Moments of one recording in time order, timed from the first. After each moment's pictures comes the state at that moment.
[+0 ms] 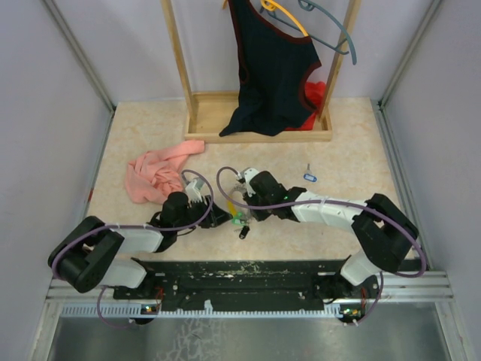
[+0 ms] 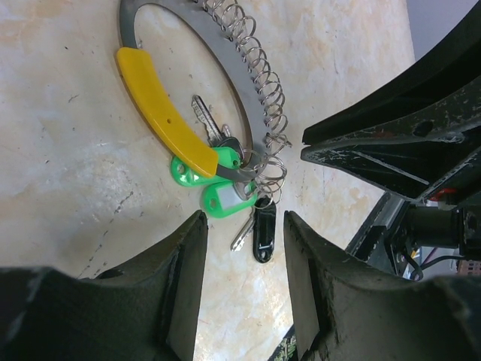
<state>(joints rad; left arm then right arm) -0.60 1.36 0.23 0.72 0.33 -0.75 0.86 1.51 0.84 -0.20 0.00 0.16</state>
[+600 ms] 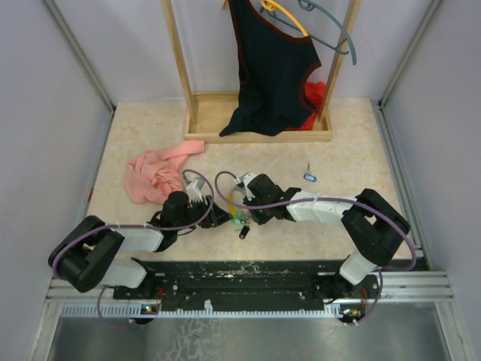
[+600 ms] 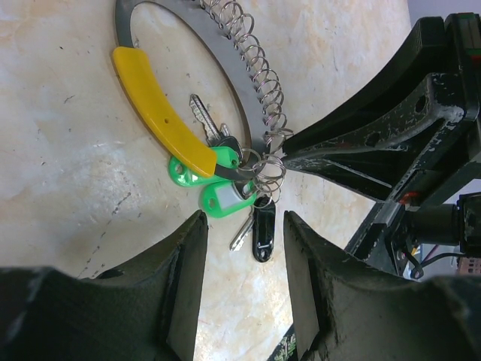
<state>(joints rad) -0.60 1.36 0.24 0.71 0.34 -0.74 0.86 1.59 0.84 -0.23 -0.02 0.16</state>
